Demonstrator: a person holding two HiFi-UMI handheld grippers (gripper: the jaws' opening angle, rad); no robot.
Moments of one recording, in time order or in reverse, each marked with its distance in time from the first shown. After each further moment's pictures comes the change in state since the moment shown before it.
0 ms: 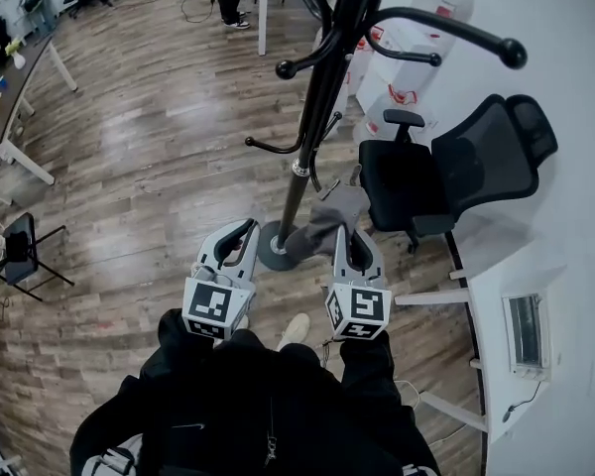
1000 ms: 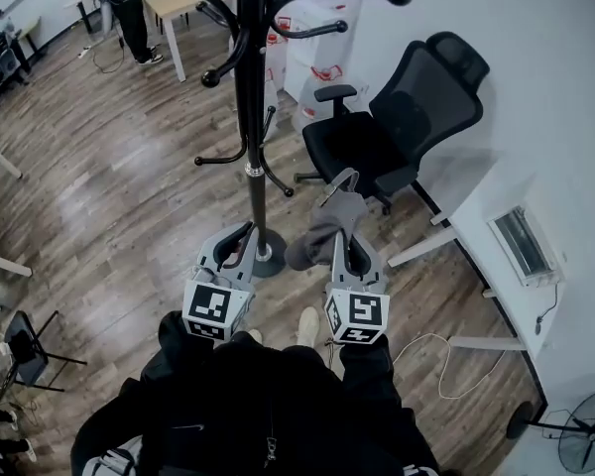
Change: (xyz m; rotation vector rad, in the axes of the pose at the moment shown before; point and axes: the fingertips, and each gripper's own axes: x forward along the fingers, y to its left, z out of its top) left arm 0.010 -0.042 0.010 0.096 -0.031 -0.359; right arm -0.080 -0.012 -0.007 0.048 -0.034 -0.349
